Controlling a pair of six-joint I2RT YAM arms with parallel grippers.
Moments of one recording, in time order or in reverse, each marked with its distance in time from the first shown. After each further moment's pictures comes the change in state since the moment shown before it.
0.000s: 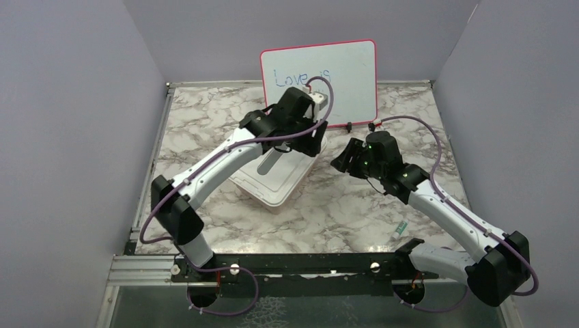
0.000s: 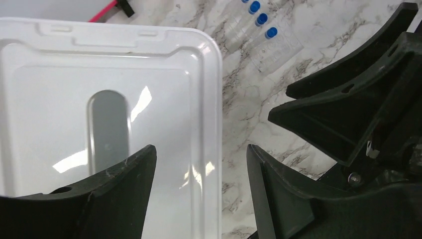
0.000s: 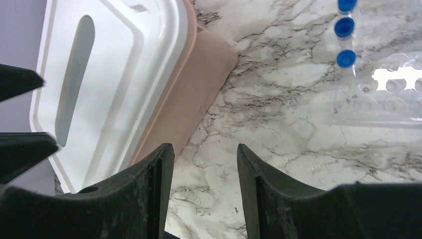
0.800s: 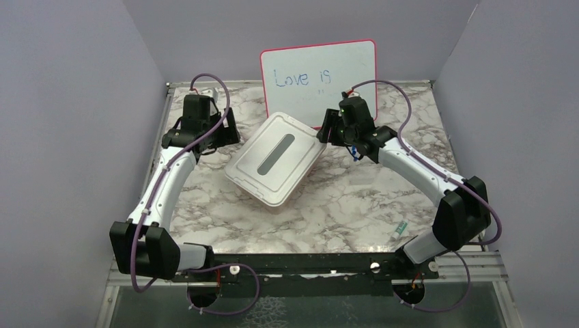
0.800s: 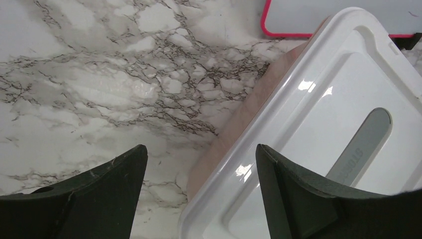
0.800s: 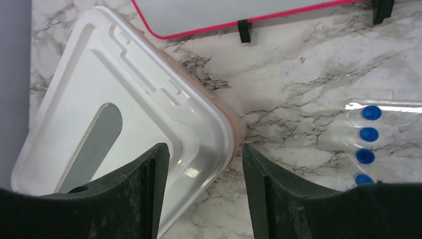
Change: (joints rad) left arm 0.626 -0.368 -0.491 0.171 0.001 -0.078; right arm 0.000 0.422 0.401 0.001 0.082 -0.183
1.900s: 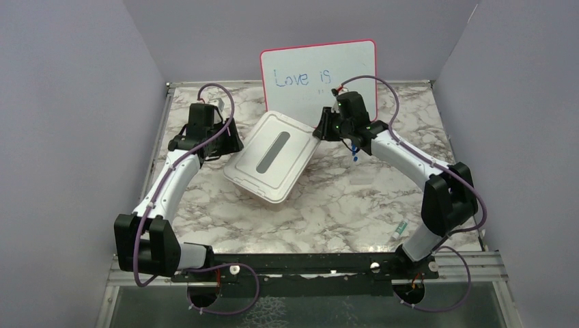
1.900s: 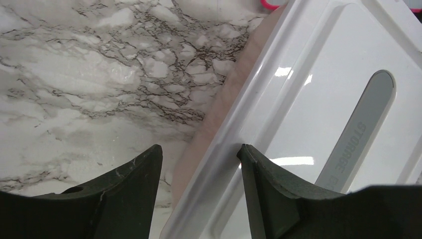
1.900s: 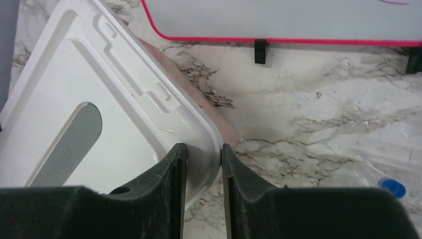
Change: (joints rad) left arm 0.007 0.022 -0.119 0.082 0.086 -0.012; right arm -0.039 0.151 0.053 0.088 -0.186 -0.121
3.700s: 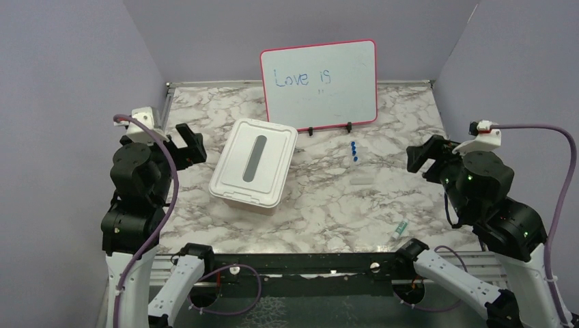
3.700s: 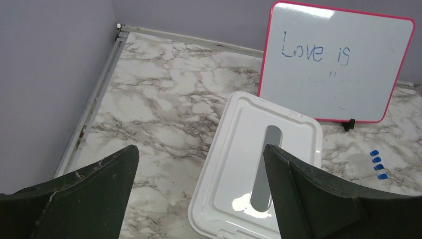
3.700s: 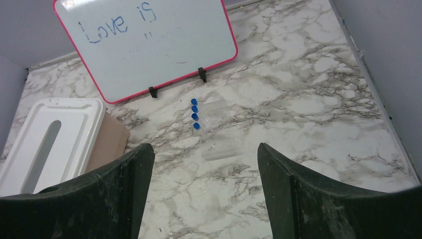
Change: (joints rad) left arm 0.000 -0.636 0.203 -0.234 -0.314 0.095; right arm 0.103 -0.982 0.061 -0.729 0.697 0.007
